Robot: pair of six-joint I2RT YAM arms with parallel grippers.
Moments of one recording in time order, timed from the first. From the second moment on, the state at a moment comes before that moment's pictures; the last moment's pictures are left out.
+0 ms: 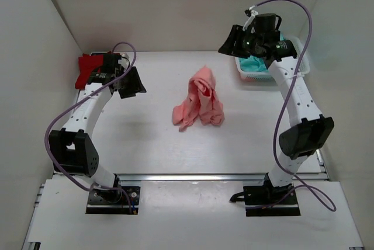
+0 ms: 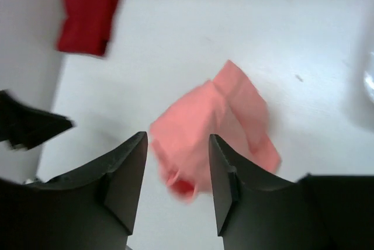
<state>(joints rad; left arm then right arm) -0.11 1.52 1.35 -0.71 0.19 -0.40 0.25 1.71 1.95 -0.68 -0.35 0.40</state>
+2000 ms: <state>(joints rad) -0.23 1.39 2.18 -0.94 -0.26 -0.60 0.10 1.03 1.64 -0.66 -0.19 0.12</state>
